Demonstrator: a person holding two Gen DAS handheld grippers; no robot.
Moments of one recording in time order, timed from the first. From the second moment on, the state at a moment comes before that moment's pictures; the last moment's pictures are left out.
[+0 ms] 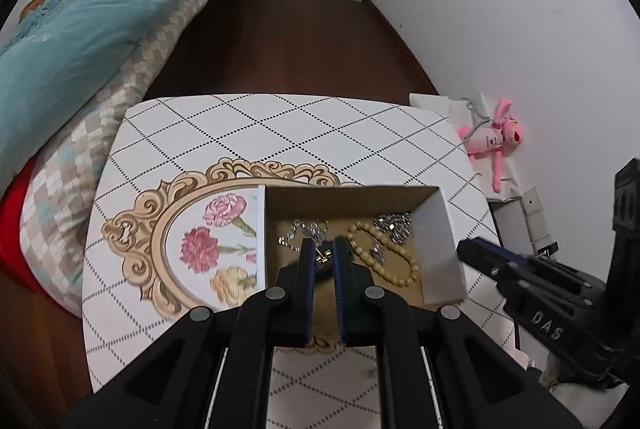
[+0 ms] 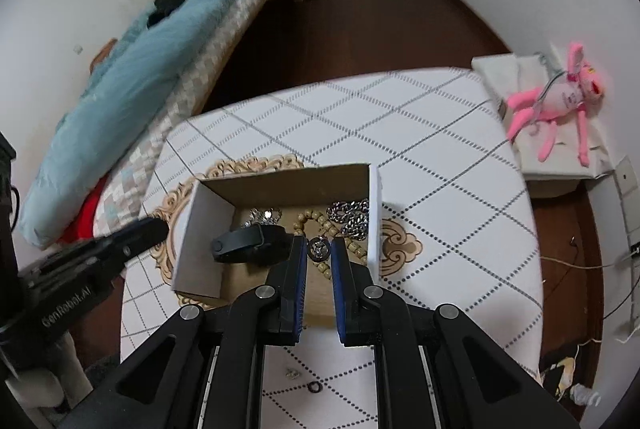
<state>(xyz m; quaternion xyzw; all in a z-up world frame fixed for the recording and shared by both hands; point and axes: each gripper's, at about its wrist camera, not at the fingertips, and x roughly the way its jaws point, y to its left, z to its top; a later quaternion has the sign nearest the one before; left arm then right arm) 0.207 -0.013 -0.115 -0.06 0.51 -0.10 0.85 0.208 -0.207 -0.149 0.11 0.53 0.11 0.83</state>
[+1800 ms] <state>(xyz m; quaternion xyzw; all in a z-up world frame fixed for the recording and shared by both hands) 0.086 0.029 -0.230 0.02 0.59 0.07 0.80 0.090 -0.164 -0.240 0.01 0.58 0.09 0.81</state>
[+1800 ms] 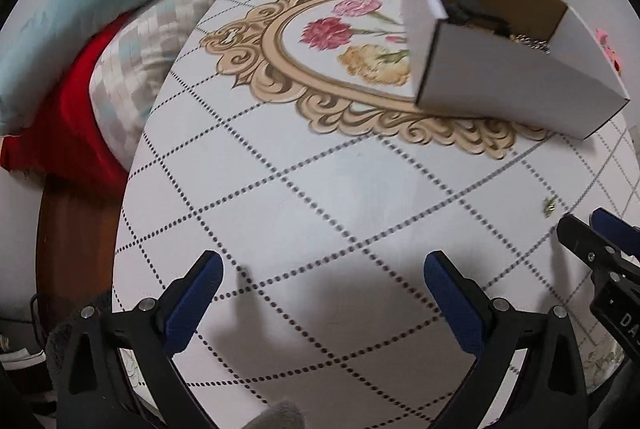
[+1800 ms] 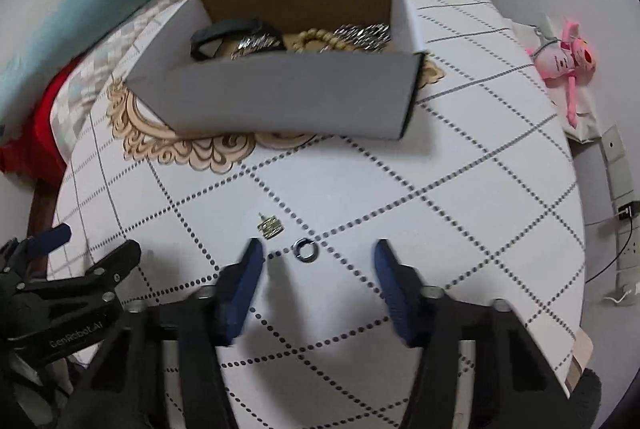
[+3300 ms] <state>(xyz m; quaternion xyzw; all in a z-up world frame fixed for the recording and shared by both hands) 0.102 -0.101 -0.217 0.05 0.53 -0.10 0.84 0.077 -0.260 -0.211 0.09 0.54 0.01 0.84</state>
